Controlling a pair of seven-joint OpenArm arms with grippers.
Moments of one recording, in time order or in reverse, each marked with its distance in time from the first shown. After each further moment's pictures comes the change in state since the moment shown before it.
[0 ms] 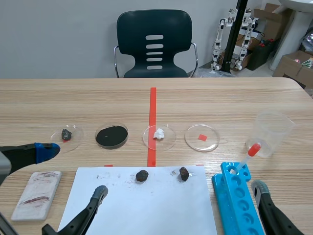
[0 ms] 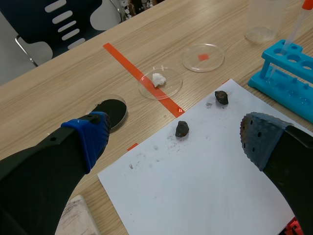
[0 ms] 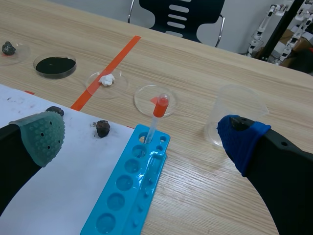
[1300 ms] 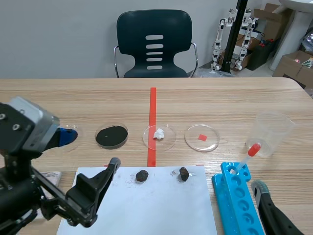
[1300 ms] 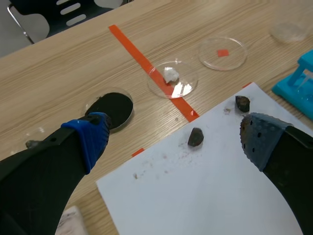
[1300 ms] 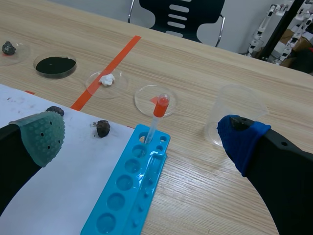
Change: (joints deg) left arm -16.1 1.7 4.8 -5.3 -8.2 -0.2 17.7; right arm 0.0 0.0 0.0 0.0 0.0 0.0 0.0
